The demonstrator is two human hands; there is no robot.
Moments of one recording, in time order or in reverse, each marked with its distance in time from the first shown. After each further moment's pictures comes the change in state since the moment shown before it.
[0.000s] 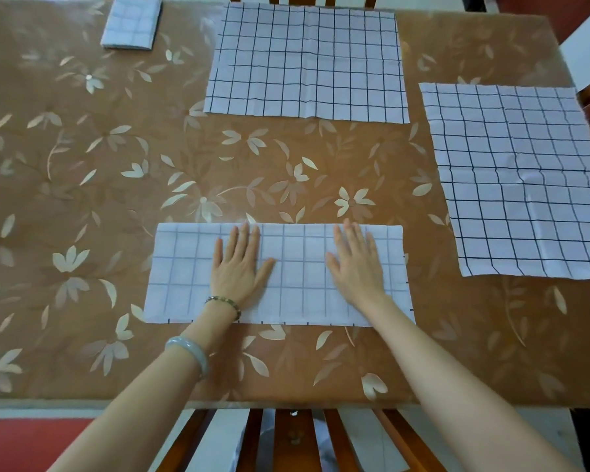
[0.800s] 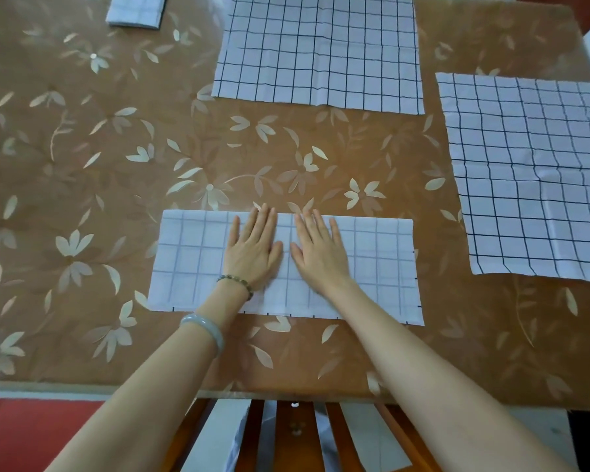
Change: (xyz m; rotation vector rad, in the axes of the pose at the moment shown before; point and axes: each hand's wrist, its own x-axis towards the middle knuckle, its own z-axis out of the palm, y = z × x) left_hand 0.015 0.010 -0.004 -0.009 0.041 0.096; right_hand 0.021 -0.068 0.006 -0.016 -0.007 -0.145
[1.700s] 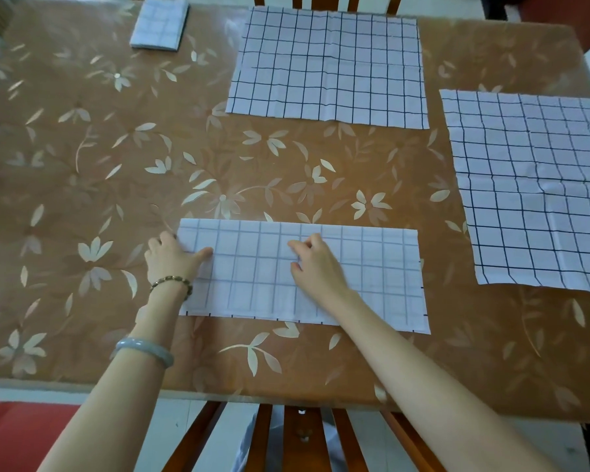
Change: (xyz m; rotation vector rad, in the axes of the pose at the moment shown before) left_hand -0.028 -0.093 -0.070 -0.313 0.037 -0.777; right_hand -0.011 -0.028 -0.032 0.409 -0.013 -0.006
